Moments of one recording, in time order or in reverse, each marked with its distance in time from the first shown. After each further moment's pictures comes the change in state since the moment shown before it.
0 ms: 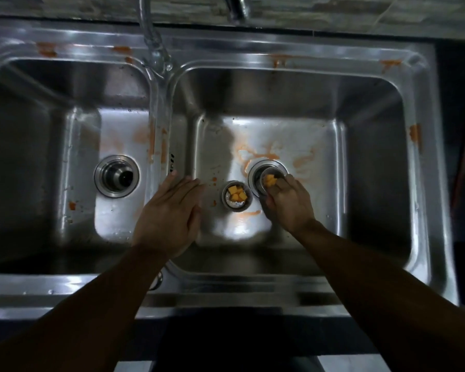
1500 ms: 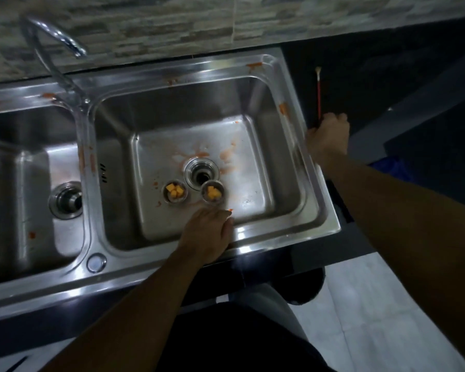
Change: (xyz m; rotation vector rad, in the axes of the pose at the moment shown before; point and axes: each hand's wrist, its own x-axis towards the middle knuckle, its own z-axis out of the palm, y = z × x) left_hand -0.007 0.211 0.031 -0.167 -0.291 0.072; right_hand -0.099 0.203 -0.132 0.335 0.413 0.825
